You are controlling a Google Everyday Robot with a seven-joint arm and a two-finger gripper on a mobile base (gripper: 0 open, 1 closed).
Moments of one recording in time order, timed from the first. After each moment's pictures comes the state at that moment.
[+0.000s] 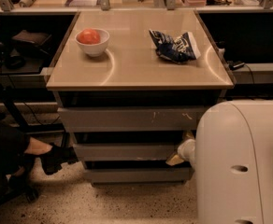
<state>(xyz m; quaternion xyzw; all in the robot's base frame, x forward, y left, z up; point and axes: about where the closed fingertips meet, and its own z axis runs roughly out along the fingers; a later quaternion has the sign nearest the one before) 0.644 -0.197 0.423 -0.48 0.79 -0.09 0.37</state>
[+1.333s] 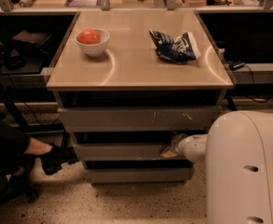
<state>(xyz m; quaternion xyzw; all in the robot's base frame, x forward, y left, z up) 0.683 -0.170 0.398 -0.52 0.77 -0.05 0.37</state>
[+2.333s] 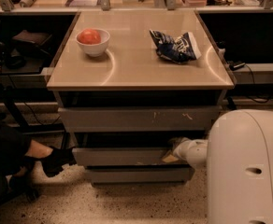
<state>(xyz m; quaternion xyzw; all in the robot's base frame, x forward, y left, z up) 0.659 -0.174 0.398 -0.52 0.77 -0.05 0.37</state>
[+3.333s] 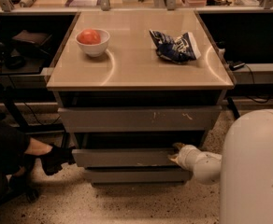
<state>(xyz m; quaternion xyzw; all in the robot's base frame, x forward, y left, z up) 0.609 -0.184 0.431 -0.48 0.78 -0.06 0.40</state>
